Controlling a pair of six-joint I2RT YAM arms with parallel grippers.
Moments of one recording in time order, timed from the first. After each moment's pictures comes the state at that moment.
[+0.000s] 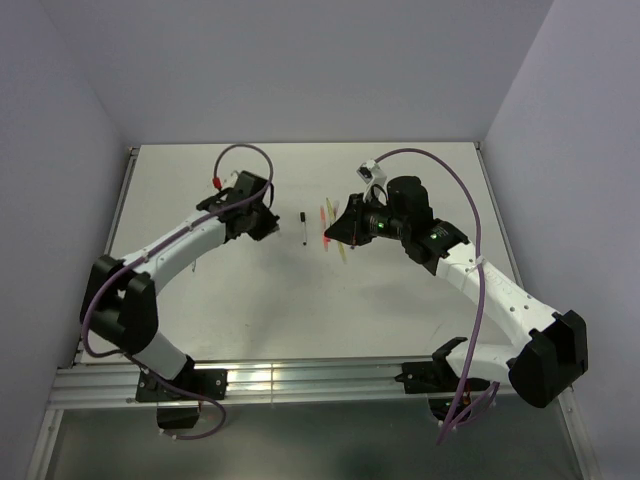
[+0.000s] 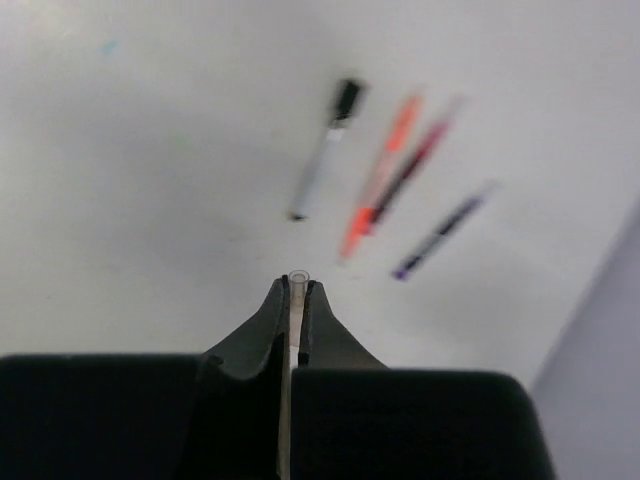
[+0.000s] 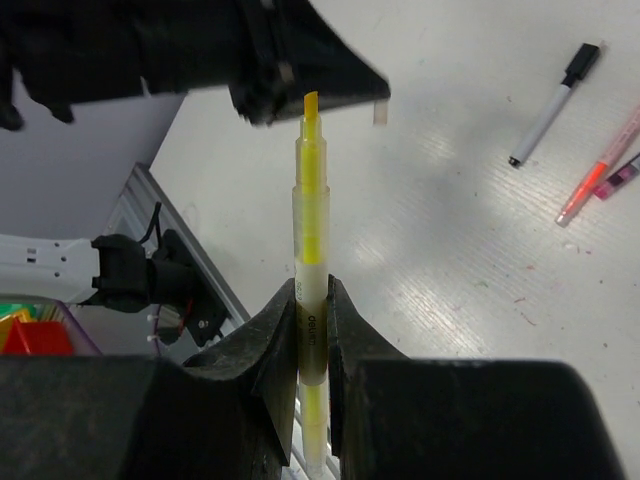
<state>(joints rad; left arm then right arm) -0.53 1.60 1.19 -0.55 -0.17 -1.16 0.53 1.19 0.99 -0.24 -0.46 0.49</state>
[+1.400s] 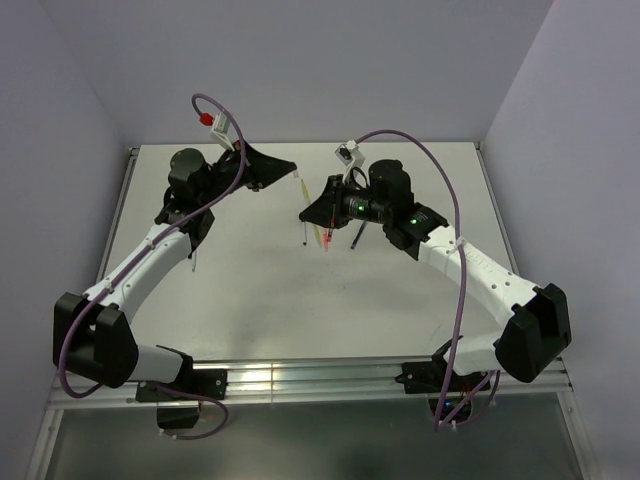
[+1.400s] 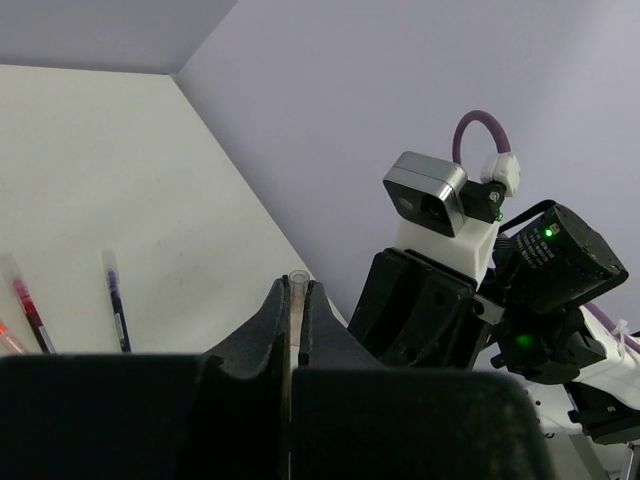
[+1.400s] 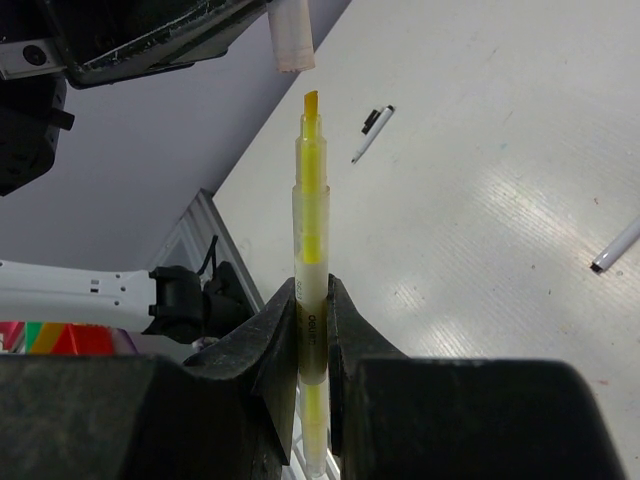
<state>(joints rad) -0.35 1.37 1.08 0.41 0.62 -0.90 0.60 1.34 1.13 -0.07 -0.51 0.56</state>
